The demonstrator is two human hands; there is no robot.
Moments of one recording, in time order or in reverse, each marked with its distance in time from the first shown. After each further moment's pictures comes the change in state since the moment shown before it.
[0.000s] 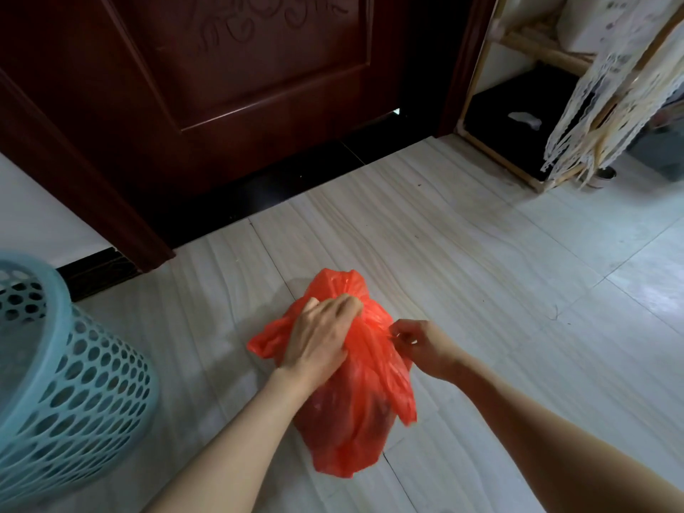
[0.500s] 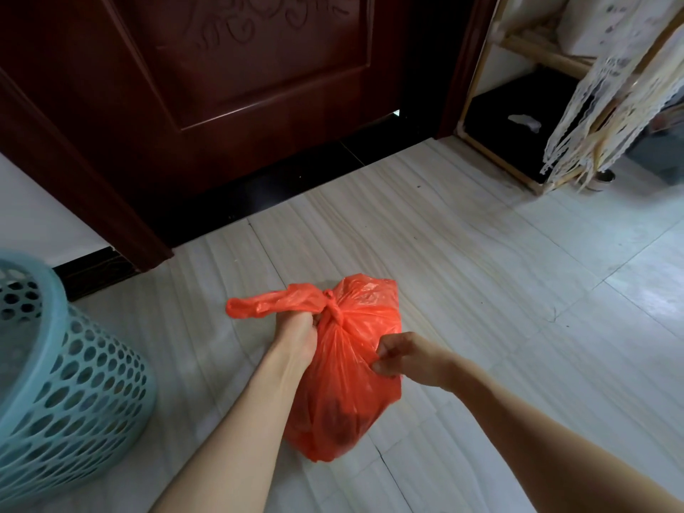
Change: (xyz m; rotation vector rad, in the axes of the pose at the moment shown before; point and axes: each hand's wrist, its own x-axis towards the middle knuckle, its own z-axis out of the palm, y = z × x) left_hand 0.029 -0.013 0.017 -1.599 0.470 -1.196; right_hand -0.005 -0.015 0.002 0.117 -0.312 0.072
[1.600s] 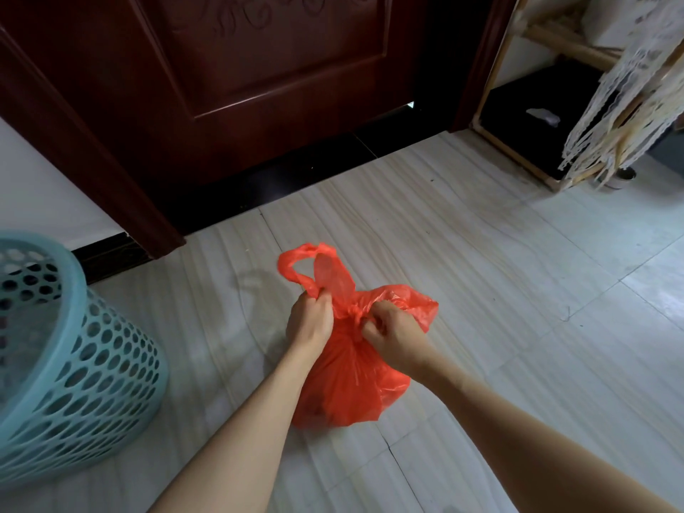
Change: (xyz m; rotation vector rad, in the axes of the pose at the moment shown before) left_hand -0.010 0.004 -0.011 0.887 0.122 0.123; right_hand 0.014 -0.031 0.032 -0.272 0.418 -0.274
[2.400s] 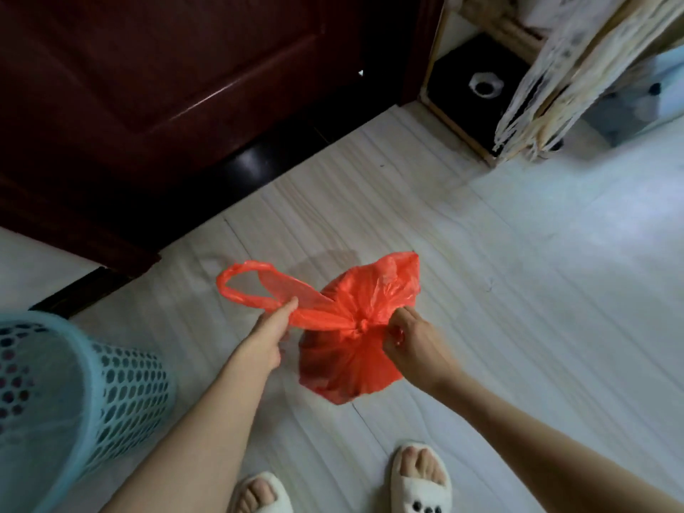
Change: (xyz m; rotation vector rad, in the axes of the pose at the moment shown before) left_hand -0.034 0.101 -0.034 -0.175 -0.263 -0.592; right_hand -0.060 -0.040 -0.136 -0.062 -0.005 0.243
